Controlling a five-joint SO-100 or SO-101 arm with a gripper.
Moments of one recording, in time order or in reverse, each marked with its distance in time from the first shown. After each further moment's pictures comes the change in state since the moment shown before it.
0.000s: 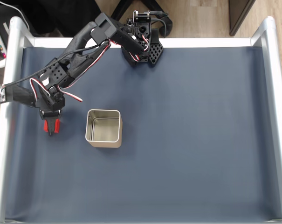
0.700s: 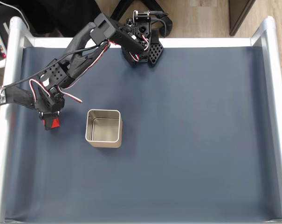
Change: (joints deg) arm 0.0 -1.1 0.7 -4.8 -2.8
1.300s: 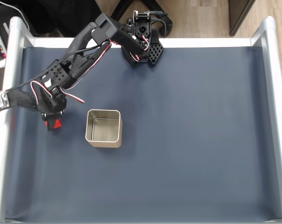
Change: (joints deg) arm -1.9 2.2 1.8 0.1 -4.1
